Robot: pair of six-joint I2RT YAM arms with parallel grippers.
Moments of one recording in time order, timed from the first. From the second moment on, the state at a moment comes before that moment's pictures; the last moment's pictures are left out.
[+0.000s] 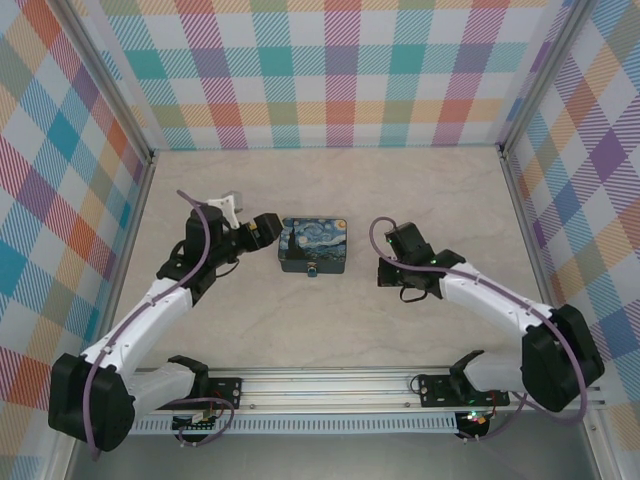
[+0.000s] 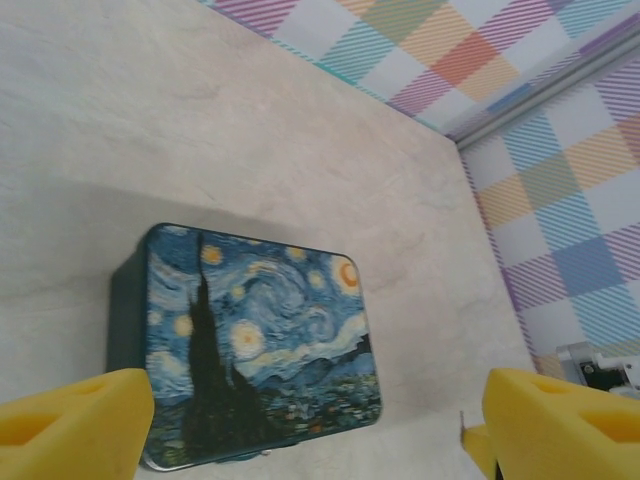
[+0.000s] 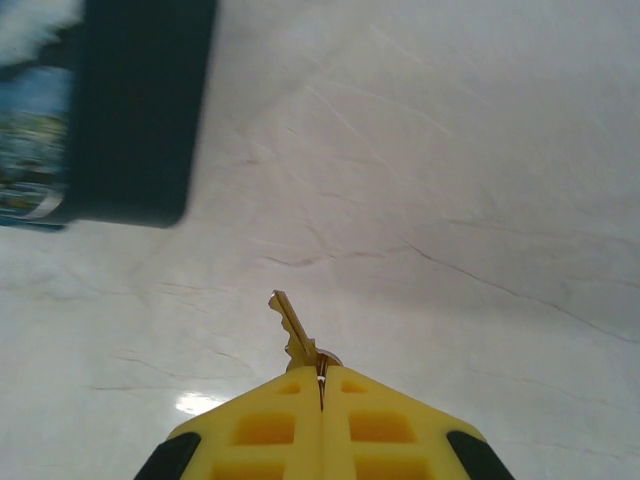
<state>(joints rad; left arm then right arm) -0.34 1.09 0.74 -0.07 0.30 -0.67 0.60 1.25 0.76 -0.48 0.02 0.50</state>
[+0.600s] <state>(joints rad) -0.58 1.28 0.87 0.02 0.42 -0.70 0.76 1.15 0.65 0.00 -0.07 0.42</state>
